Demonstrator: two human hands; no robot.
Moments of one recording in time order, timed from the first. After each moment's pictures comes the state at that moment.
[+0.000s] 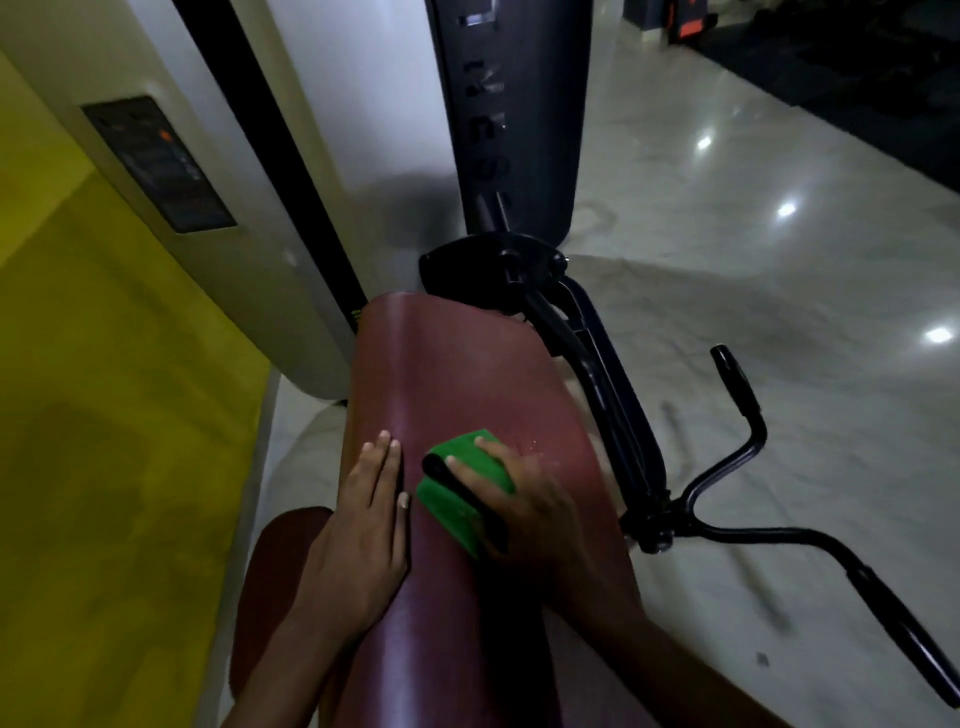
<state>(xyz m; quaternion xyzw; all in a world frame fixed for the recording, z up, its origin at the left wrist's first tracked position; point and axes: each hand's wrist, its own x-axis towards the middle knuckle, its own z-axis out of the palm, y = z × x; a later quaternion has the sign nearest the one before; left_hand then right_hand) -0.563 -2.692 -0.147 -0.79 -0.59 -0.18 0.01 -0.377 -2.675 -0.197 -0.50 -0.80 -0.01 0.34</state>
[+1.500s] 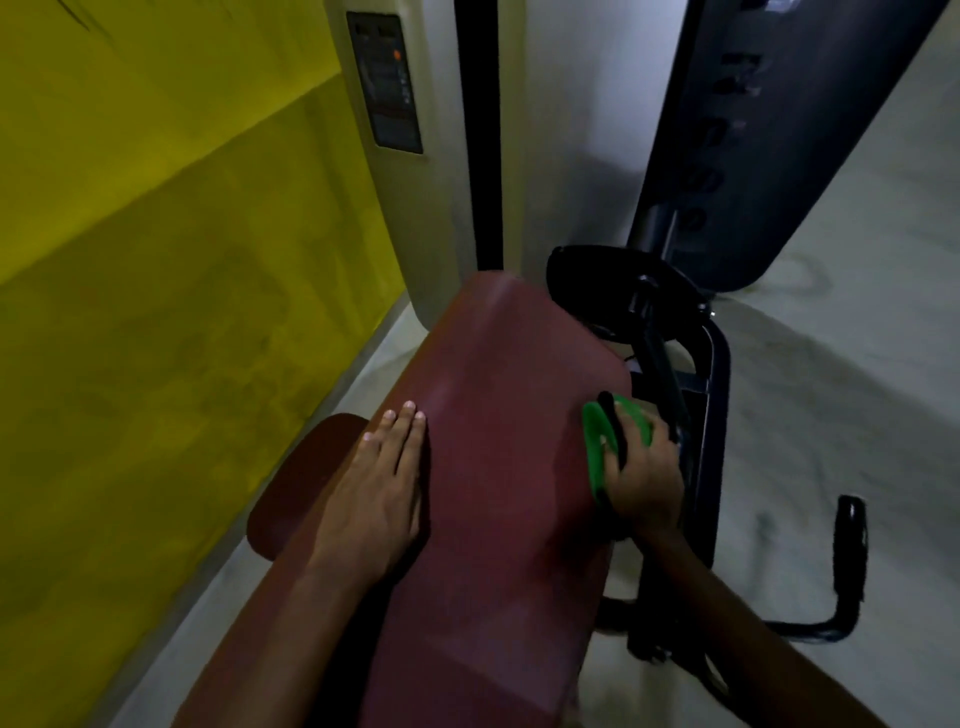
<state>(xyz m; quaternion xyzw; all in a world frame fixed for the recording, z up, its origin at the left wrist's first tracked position) -0.500 -2.694 -0.158 -0.63 -0.76 -0.07 0.10 -0.272 -2.523 -0.254 -0.57 -0.75 0.11 0.32</state>
